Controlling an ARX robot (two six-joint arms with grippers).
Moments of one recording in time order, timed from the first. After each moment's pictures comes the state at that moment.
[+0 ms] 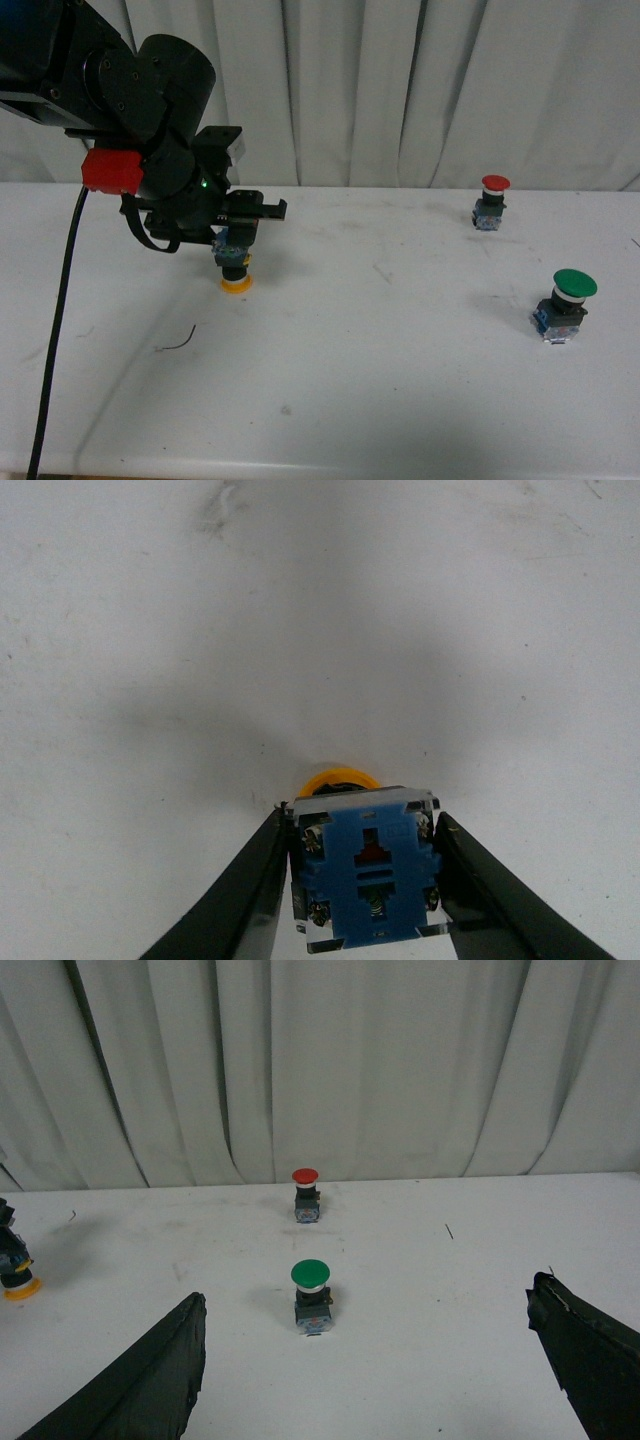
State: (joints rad) left arm -0.21 2.28 1.59 -0.25 0.00 -0.05; right arm 0.00 0.00 0.01 0.00 0.00 0.00
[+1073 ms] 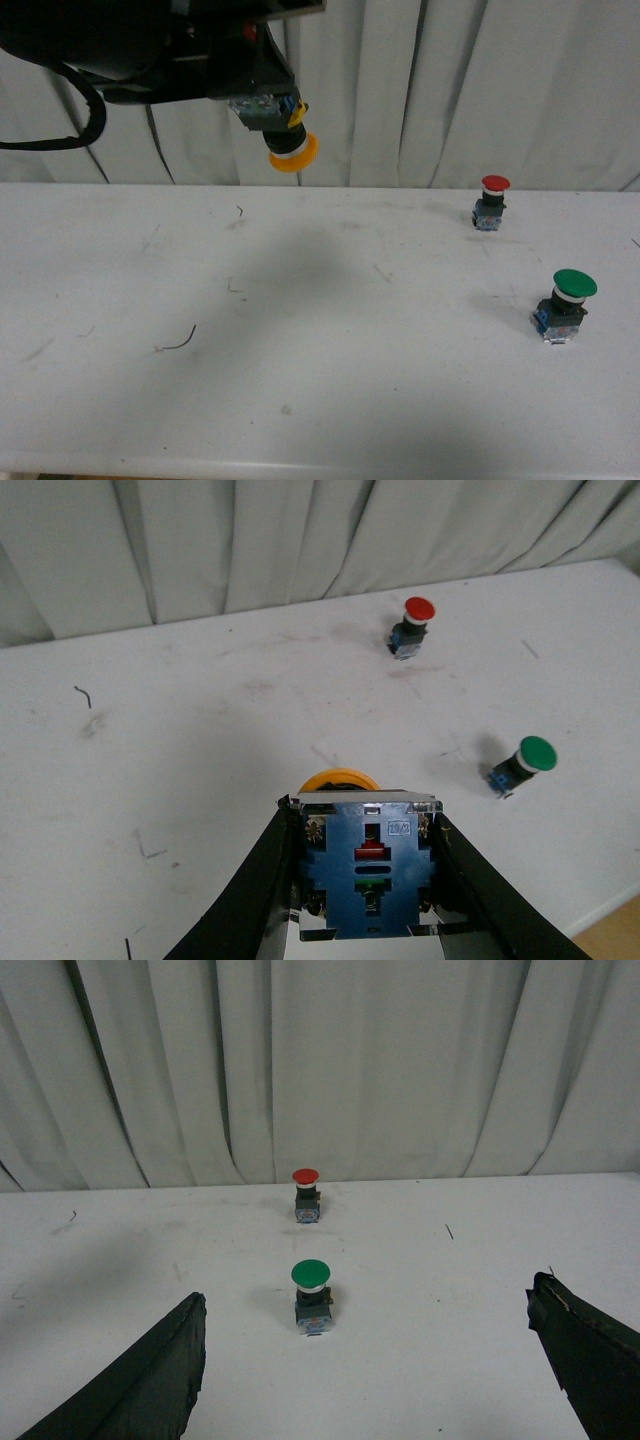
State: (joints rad) left arm -0.38 1.49 0.97 0.09 0.11 -0.11; right arm 0.00 0.00 0.01 0.00 0.00 0.00
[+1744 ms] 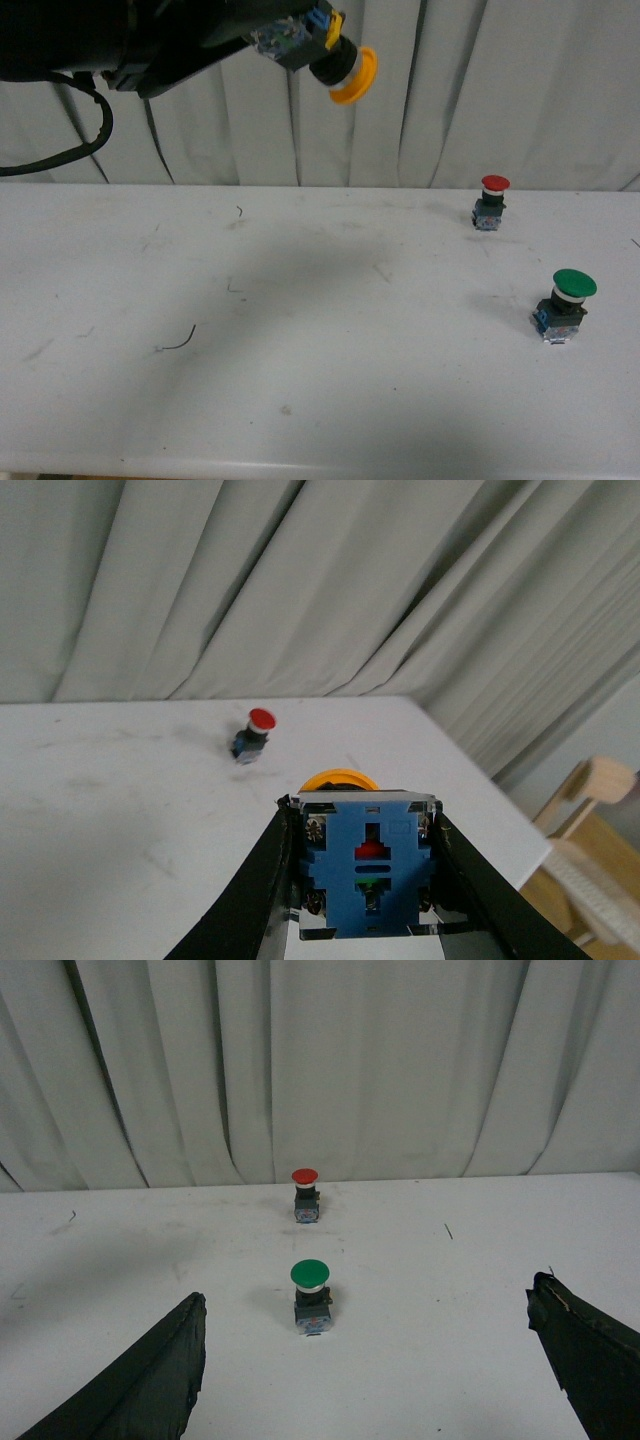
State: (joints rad) left arm -0.29 1.51 0.78 0.67 0.45 -0.43; right arm 0.00 0.00 0.01 0.00 0.00 0.00
